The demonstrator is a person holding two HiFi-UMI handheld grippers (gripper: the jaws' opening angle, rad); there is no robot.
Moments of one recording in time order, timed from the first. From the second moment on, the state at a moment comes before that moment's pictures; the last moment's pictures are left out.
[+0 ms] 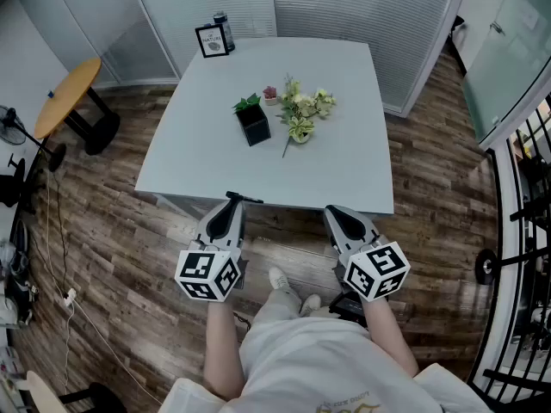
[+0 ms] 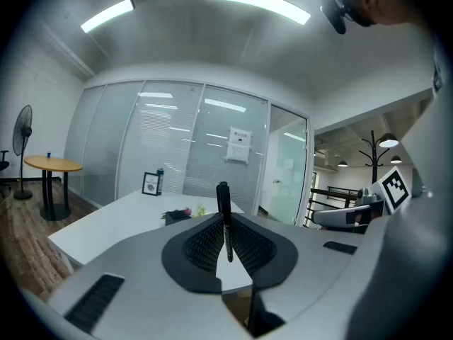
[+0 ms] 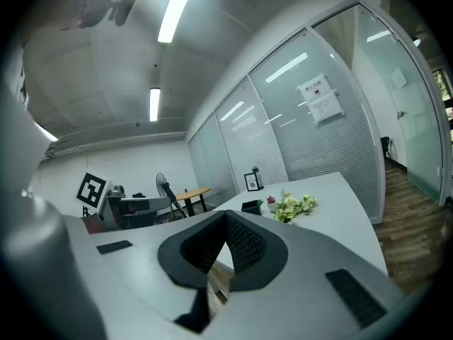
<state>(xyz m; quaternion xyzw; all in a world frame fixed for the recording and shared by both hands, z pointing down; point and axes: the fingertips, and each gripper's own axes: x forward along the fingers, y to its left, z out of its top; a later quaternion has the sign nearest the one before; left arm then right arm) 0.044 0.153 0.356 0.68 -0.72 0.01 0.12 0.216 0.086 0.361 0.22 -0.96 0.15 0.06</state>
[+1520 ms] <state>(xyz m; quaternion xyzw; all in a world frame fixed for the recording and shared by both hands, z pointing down) -0.040 0.060 0.371 0.72 -0.67 -0.01 0.16 0.142 -0.009 0.387 0.29 -0.94 0.18 0.09</state>
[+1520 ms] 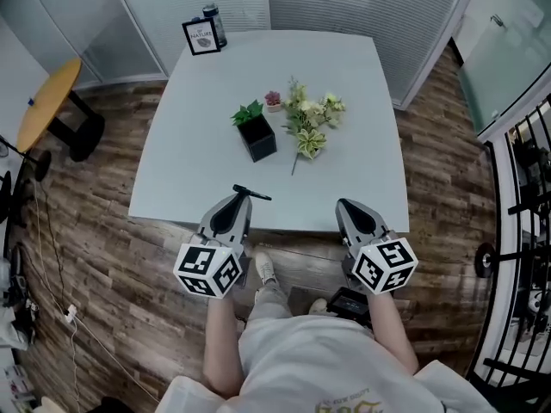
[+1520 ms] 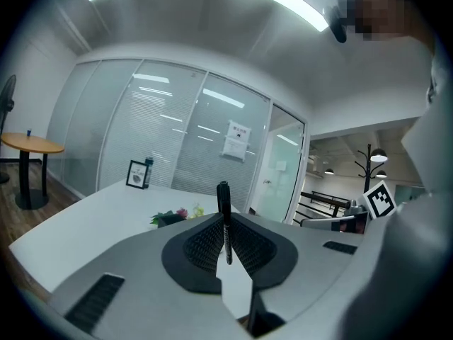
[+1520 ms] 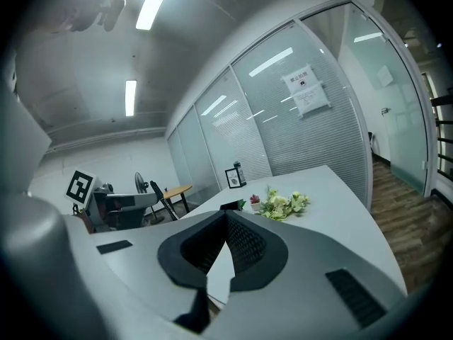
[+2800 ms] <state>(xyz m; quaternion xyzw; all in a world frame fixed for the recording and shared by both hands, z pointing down) -0.179 -0.110 0.375 0.81 -0.55 0.00 0.17 0.010 -0.117 0.380 0.41 -0.89 0.19 0.07</state>
